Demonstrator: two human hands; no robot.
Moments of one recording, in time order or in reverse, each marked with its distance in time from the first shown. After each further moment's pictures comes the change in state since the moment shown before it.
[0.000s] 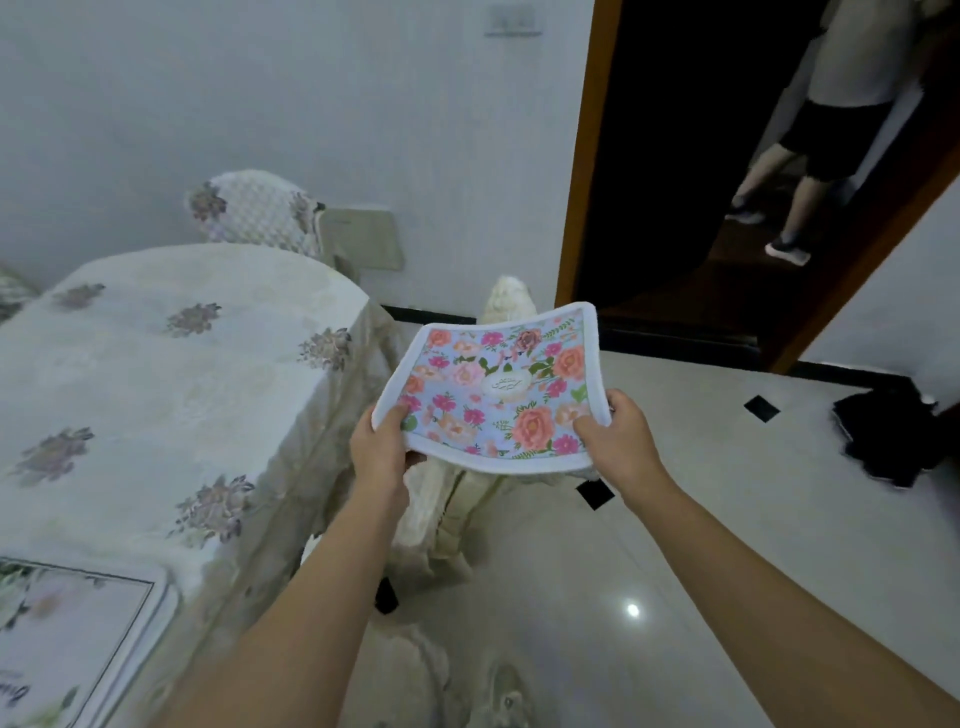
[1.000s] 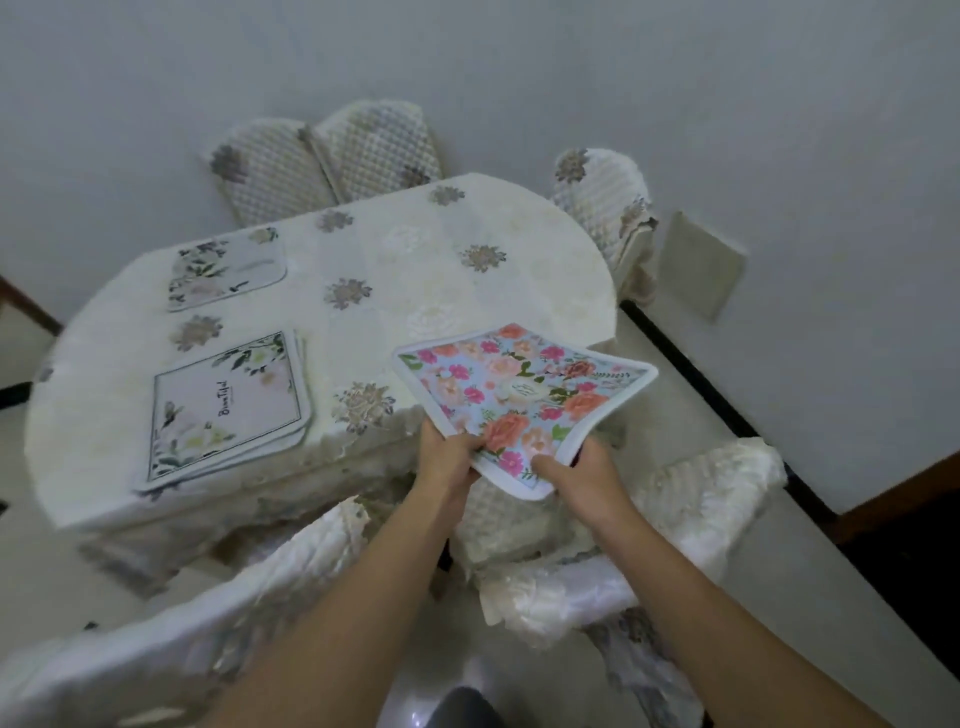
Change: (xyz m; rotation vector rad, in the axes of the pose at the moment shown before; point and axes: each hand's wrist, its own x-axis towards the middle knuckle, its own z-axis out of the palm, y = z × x) left_hand 0.072 0.026 0.053 -0.470 0.607 0.114; right_hand 0.175 -0.068 0.158 -0.087 -1.147 -0.129
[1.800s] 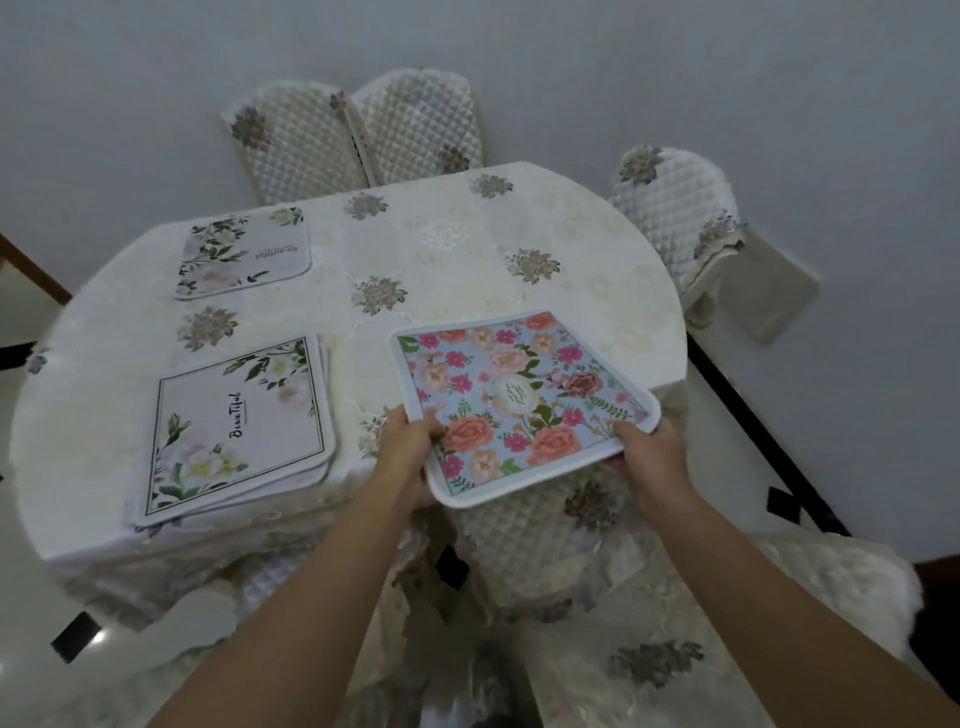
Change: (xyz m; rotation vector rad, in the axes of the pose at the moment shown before) left_hand 0.151 0.070 -0.080 0.004 0.150 -0.160; right_hand 0.169 -0.017 0.030 0.196 0.355 0.203
